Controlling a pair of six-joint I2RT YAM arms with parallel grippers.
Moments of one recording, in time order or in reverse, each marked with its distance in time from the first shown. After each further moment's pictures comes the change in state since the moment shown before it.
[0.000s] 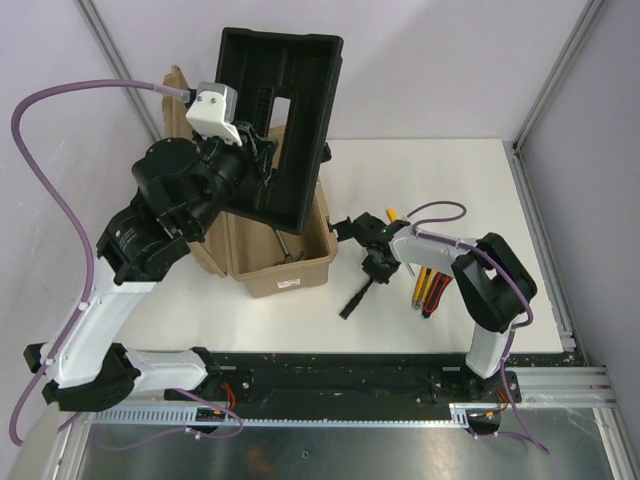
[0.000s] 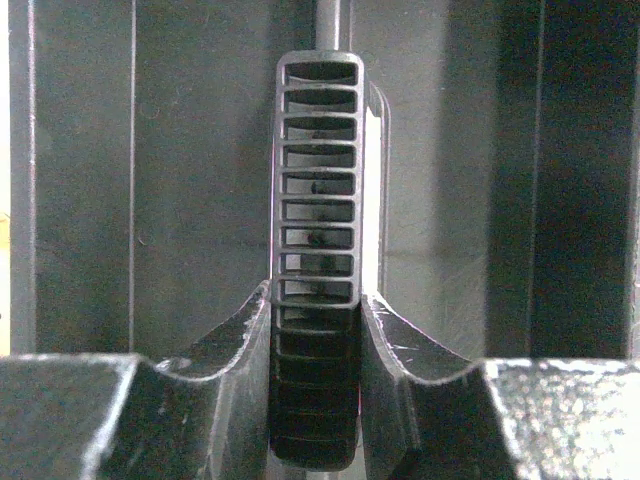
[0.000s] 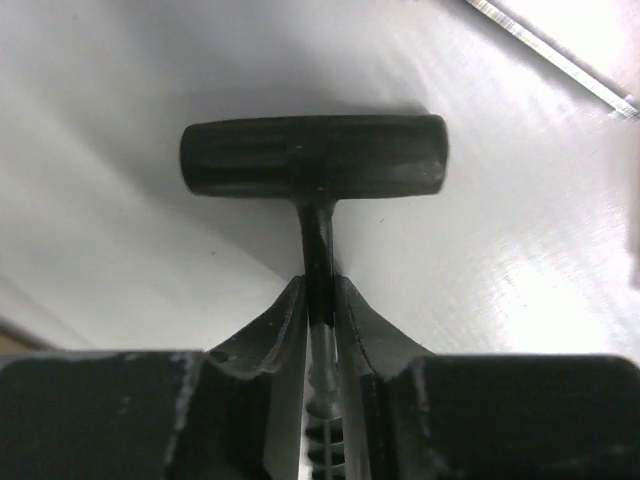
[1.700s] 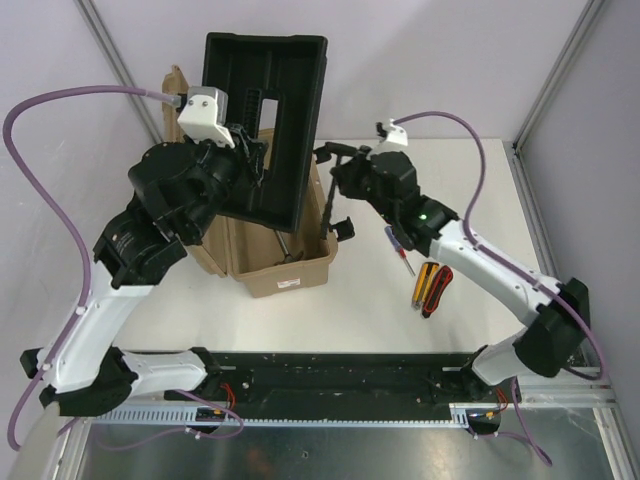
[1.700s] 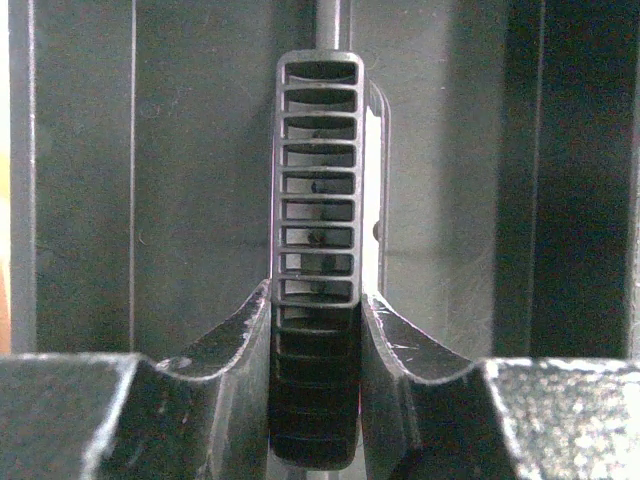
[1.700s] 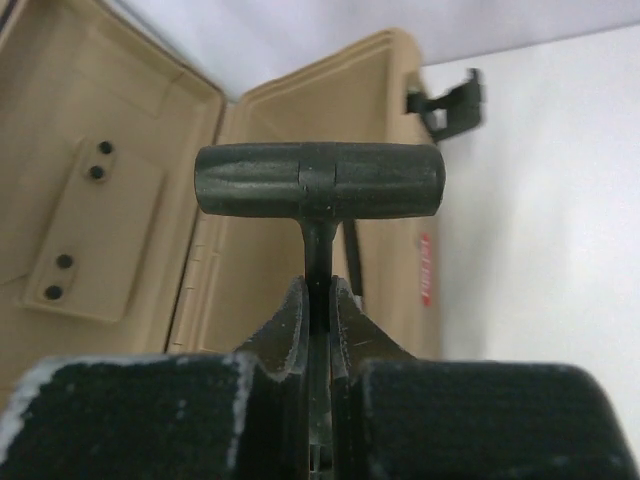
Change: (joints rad) left arm 0.012 -0.041 -0.042 0.003 -0.050 -0.001; right arm 0.037 -0.384 0.201 0.569 0.012 -0.762
